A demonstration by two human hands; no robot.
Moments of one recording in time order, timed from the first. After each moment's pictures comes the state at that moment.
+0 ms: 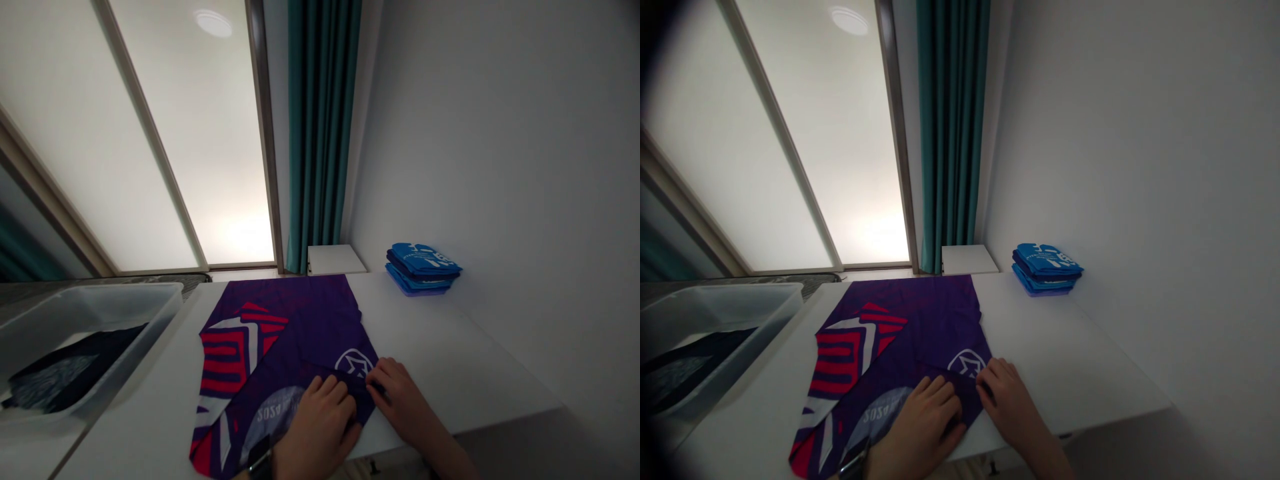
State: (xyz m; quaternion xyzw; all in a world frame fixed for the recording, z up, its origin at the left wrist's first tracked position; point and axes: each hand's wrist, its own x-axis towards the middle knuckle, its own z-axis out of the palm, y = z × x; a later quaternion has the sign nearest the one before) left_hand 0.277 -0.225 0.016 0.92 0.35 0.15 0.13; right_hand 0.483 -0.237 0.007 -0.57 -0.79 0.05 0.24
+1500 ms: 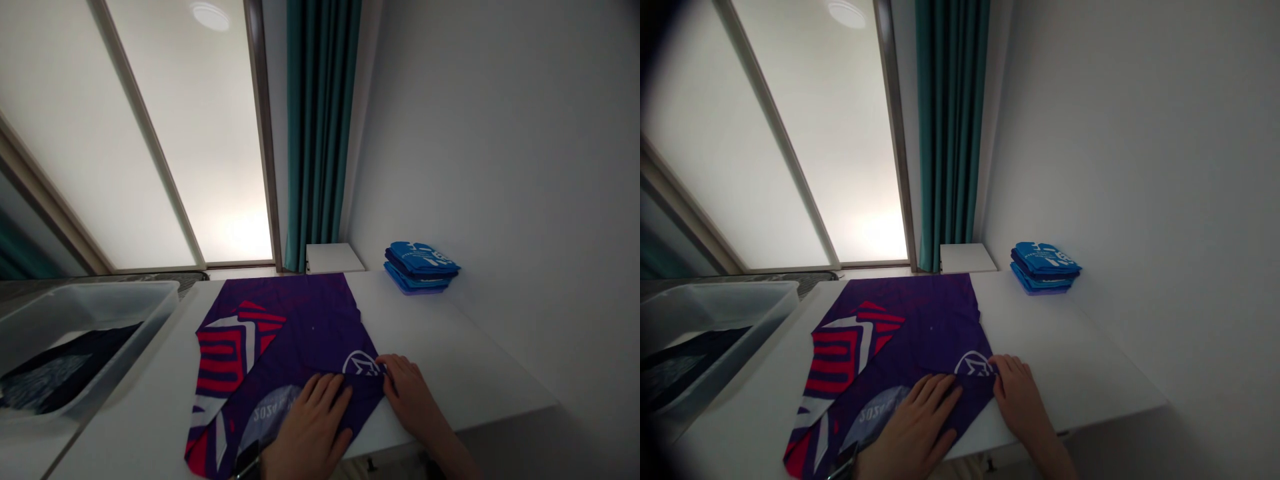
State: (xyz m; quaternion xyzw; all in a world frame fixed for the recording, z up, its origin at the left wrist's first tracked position) left_hand 0.259 -0.229 0.005 0.94 0.31 0.11 0.07; right_hand 0.506 -0.234 -0.018 -0.64 -0.73 0.03 0.24
